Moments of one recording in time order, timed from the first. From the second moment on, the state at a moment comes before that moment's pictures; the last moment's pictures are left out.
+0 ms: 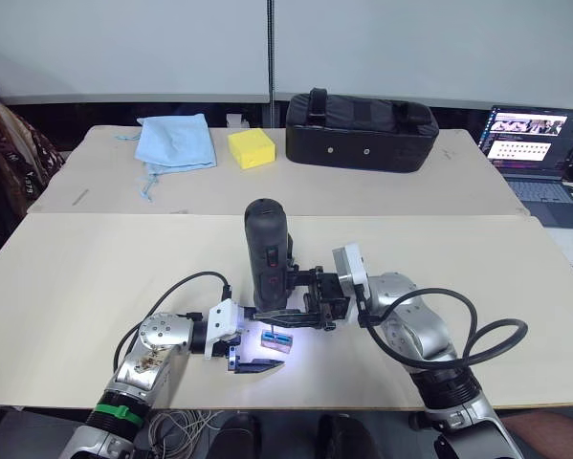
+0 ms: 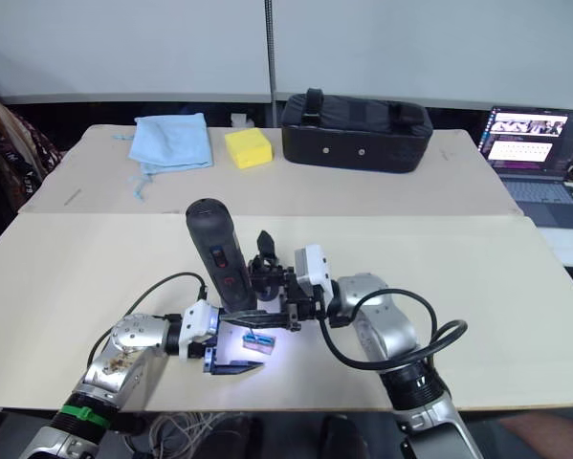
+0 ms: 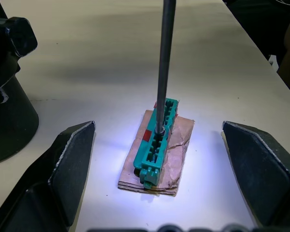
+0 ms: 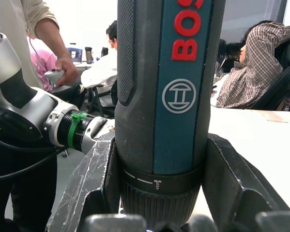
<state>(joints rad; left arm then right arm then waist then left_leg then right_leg) -0.23 0.50 -0.22 0.15 -0.22 -0.13 -1.26 -0.45 -0.26 0.24 -0.10 0.48 0.14 1.22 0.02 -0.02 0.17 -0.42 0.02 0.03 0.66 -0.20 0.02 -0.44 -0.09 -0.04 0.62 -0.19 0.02</state>
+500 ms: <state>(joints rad) -0.23 0.50 -0.22 0.15 -0.22 -0.13 -1.26 -0.45 -0.27 0.24 -0.10 0.48 0.14 1.22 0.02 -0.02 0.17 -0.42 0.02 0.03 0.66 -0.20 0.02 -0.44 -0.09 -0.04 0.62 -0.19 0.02</state>
